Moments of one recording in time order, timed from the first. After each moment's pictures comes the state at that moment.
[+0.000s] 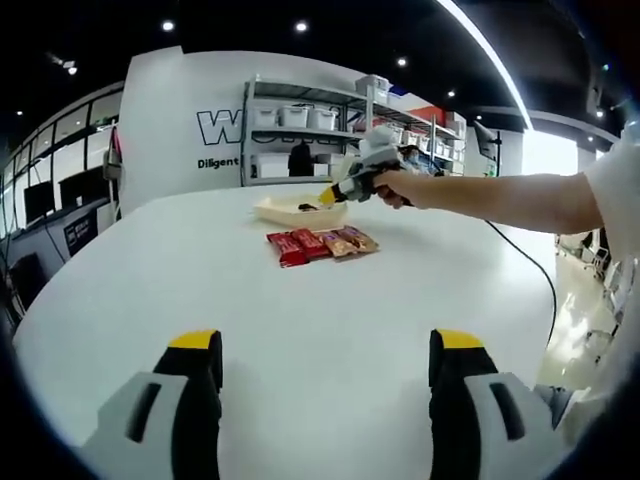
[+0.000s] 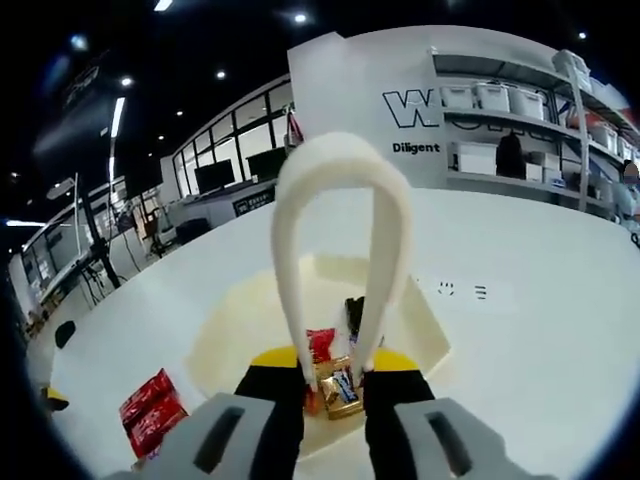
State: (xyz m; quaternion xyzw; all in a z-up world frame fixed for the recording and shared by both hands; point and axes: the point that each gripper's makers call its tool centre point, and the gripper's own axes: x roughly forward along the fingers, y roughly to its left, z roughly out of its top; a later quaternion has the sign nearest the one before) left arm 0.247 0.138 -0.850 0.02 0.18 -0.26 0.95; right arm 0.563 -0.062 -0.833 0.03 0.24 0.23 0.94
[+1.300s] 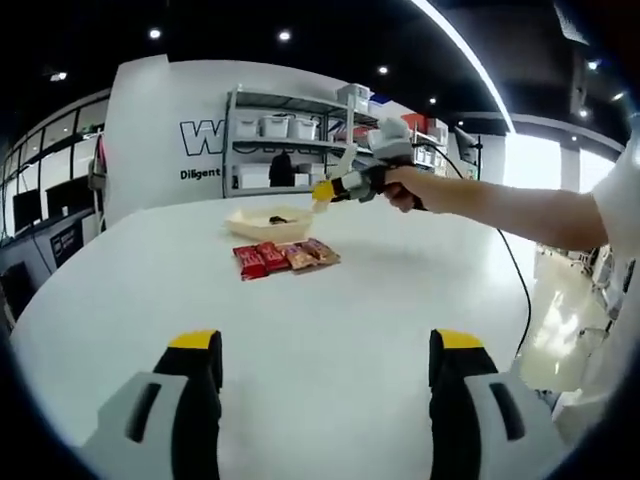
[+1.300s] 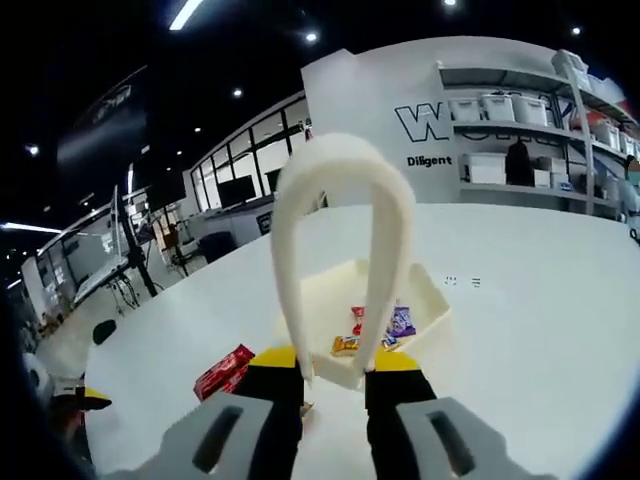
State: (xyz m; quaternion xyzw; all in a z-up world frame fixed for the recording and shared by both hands) left arm 0.219 0.104 -0.833 0.02 0.15 -0.30 0.94; right arm 0.445 -0.055 -0.792 0.05 0.21 0.27 0.94
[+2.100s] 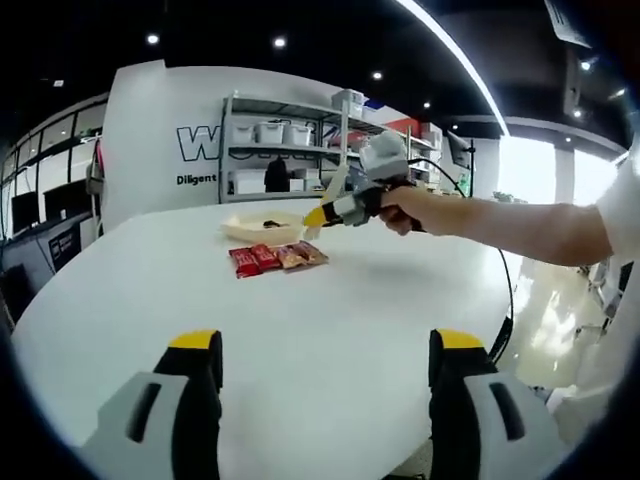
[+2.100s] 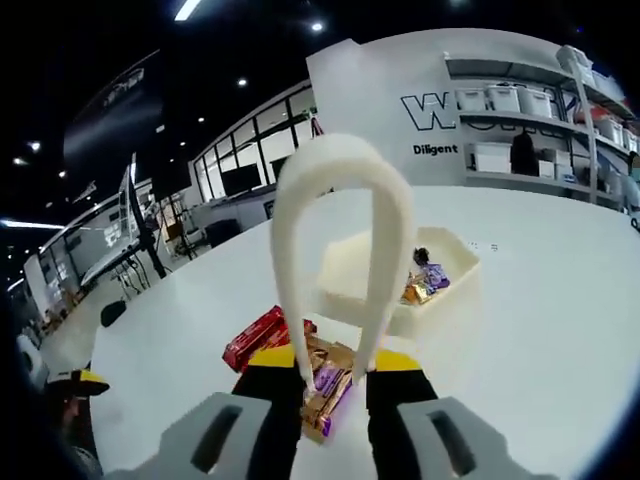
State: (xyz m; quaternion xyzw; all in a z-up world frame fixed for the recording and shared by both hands) left arm 0.193 0.109 -0.829 0.02 0.14 -0.30 0.94; right arm 0.416 -0.029 -0.824 0.04 0.24 0.28 0.93
